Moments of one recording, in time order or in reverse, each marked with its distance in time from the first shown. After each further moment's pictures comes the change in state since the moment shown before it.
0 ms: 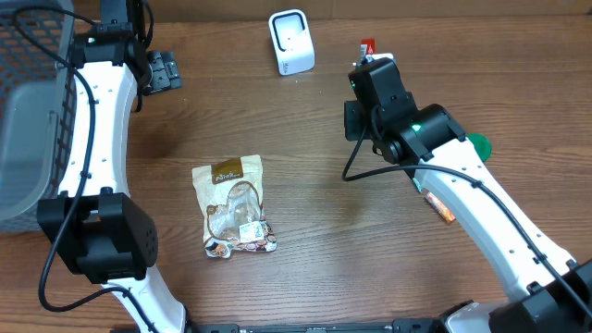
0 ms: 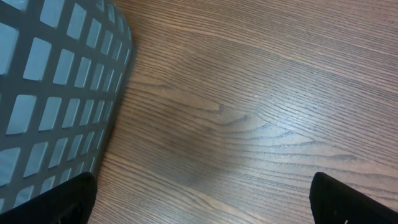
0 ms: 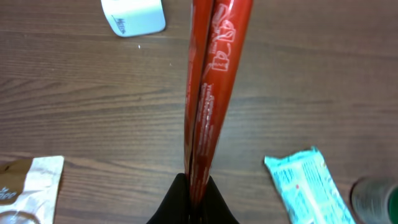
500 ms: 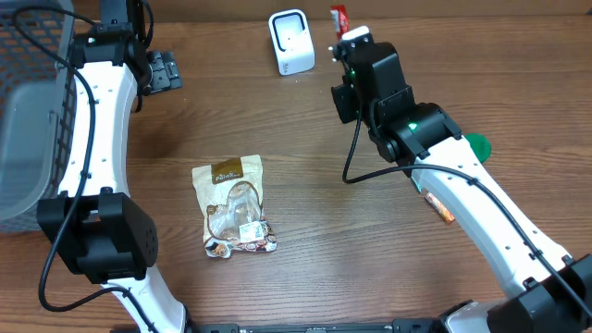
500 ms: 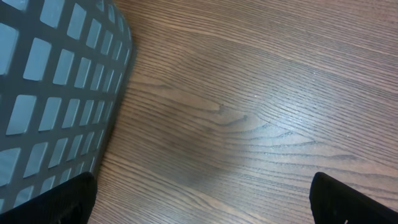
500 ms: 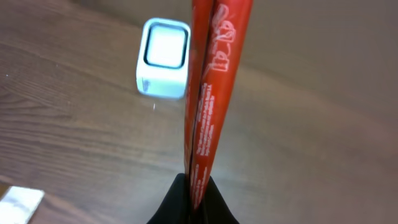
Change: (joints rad) left arm 0.000 0.000 0.000 0.000 0.000 0.000; right arm 0.000 0.016 0.000 0.293 -0.007 -0.395
